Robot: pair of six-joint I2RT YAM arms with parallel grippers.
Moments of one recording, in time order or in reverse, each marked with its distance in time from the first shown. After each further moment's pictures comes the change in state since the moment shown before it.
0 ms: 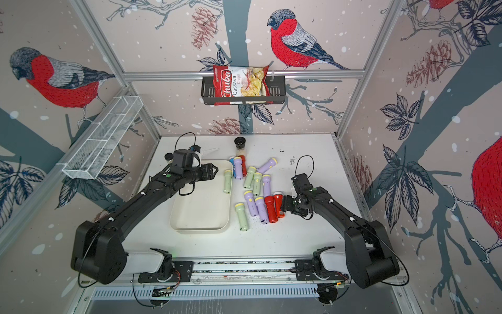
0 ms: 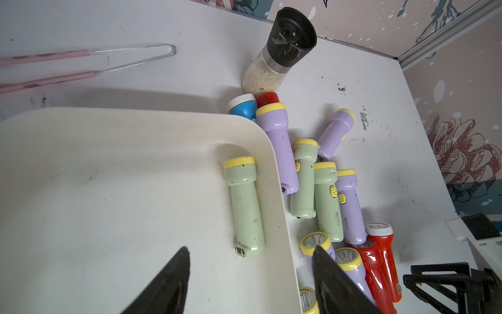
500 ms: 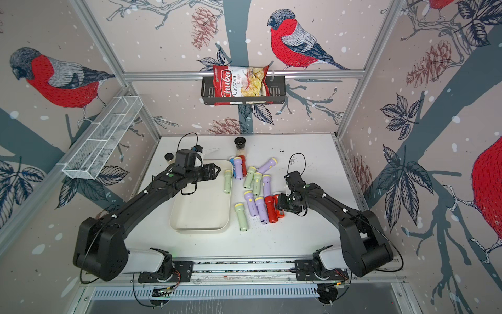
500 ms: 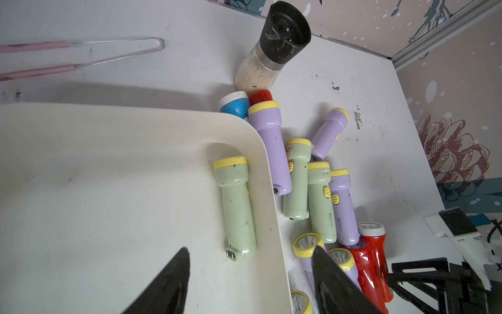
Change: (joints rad) left arm -0.013 0.025 0.000 0.027 0.018 -0.027; right arm 0.081 0.095 0.074 0.027 -0.006 0.007
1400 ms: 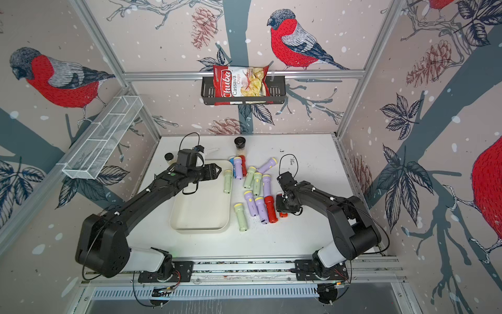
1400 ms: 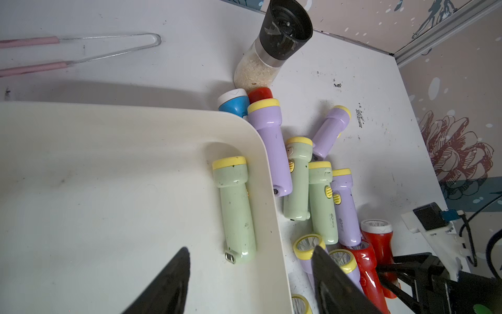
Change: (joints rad) left arm -0.005 0.021 0.008 0.002 -0.005 0.000; right arm 0.058 0.132 0.029 0.001 0.132 -0.005
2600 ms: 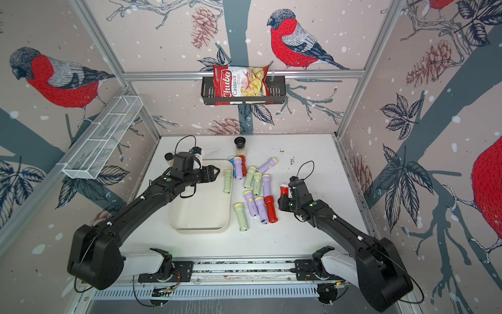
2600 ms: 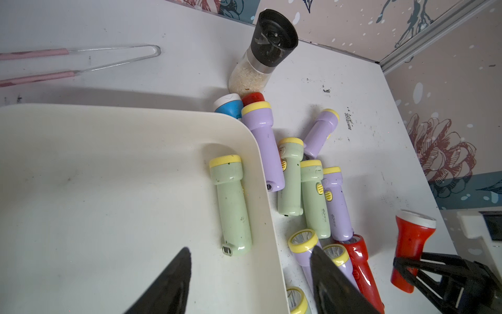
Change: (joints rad) left arm -0.006 -0.098 -0.072 0.039 0.012 0.002; right arm -0.027 -0.449 -0.283 0.341 -0.014 0.058
